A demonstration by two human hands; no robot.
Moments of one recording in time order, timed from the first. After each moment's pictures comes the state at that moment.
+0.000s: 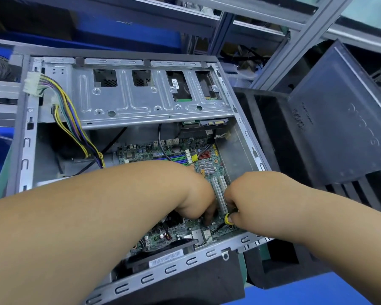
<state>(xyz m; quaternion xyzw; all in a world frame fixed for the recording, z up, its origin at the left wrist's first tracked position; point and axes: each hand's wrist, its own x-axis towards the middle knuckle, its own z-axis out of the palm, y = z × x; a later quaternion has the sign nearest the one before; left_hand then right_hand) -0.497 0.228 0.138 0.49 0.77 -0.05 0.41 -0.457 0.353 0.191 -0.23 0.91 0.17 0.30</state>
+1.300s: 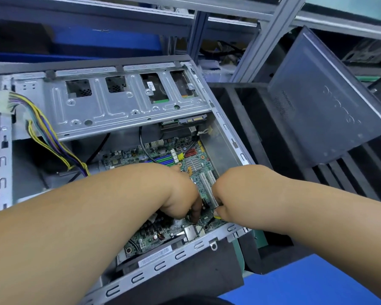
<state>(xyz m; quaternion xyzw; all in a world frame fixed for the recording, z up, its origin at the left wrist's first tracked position) -0.495 0.228 0.138 0.47 0.78 -0.09 0.40 -0.448 0.355 0.194 -0.22 0.92 0.16 0.29</state>
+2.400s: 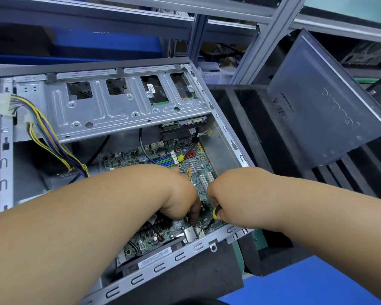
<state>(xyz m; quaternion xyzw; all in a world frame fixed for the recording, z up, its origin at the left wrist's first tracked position) -0.496 0.229 0.139 0.47 0.78 -0.10 0.40 -0.457 0.347 0.193 -0.26 0.88 0.17 0.36</state>
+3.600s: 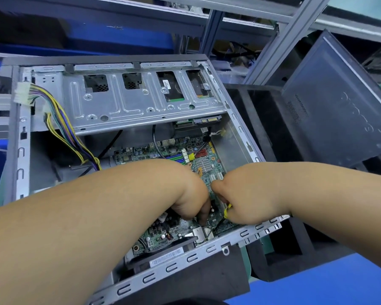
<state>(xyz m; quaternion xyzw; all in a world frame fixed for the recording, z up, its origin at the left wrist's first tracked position) -0.500 0.227 0.138 0.48 0.75 -0.08 0.44 -0.474 0.352 0.186 -0.31 0.86 0.16 0.38</state>
